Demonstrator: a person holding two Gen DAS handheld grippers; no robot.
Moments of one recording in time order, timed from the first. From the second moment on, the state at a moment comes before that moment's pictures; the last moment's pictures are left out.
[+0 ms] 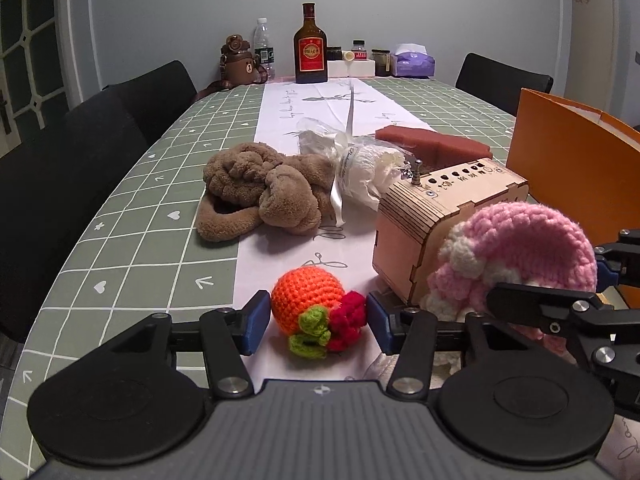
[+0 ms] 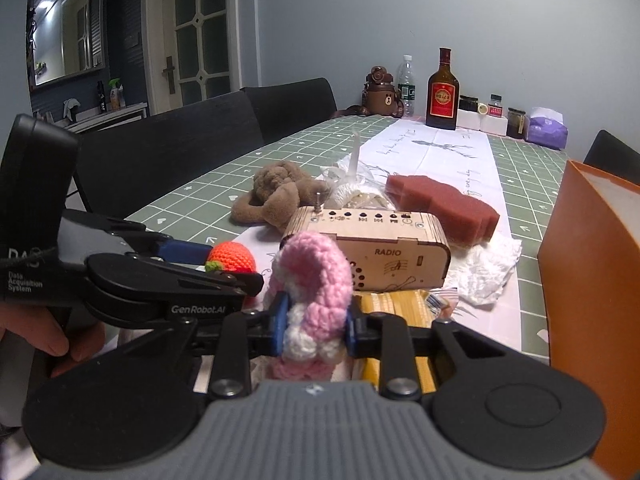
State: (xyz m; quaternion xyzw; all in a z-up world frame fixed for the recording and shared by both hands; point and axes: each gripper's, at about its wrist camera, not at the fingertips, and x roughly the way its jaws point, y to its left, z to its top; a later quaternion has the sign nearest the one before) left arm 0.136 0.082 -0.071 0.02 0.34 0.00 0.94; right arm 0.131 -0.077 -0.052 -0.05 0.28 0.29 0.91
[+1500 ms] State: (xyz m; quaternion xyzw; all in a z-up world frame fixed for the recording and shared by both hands) left arm 0.116 -0.118 0.072 0.10 0.25 -0.22 0.94; right arm 0.112 -0.278 0.093 -0.07 0.22 0.15 0.96
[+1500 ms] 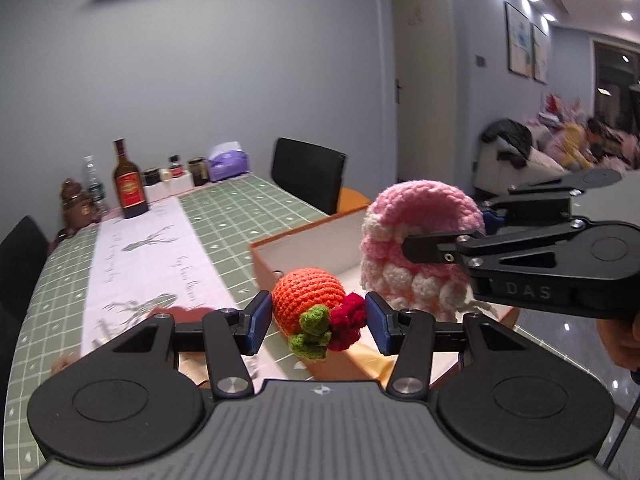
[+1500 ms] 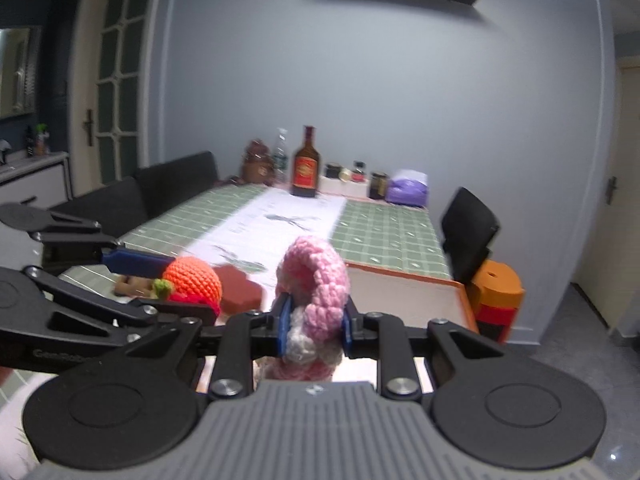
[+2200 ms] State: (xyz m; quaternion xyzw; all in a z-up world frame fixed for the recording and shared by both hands) left arm 0.210 -0.224 -0.017 0.29 0.37 -0.29 0.83; right arm 0.250 -0.343 0.007 -0.04 0.45 0.16 0.88
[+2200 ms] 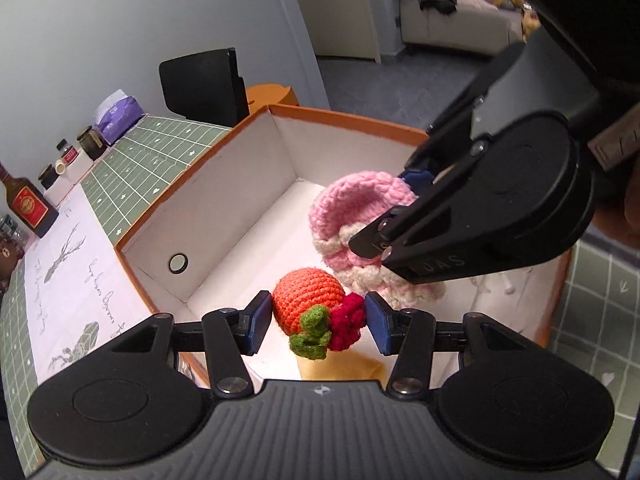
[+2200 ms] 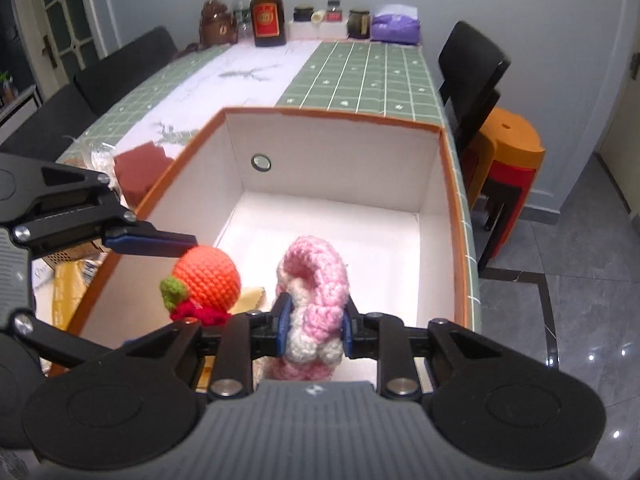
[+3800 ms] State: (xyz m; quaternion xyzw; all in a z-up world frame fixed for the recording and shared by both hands) left arm 0.145 -0.146 0.041 0.20 0.32 -0.23 0.90; right arm 0.176 -0.267 0.073 -0.14 0.34 0.14 0.92
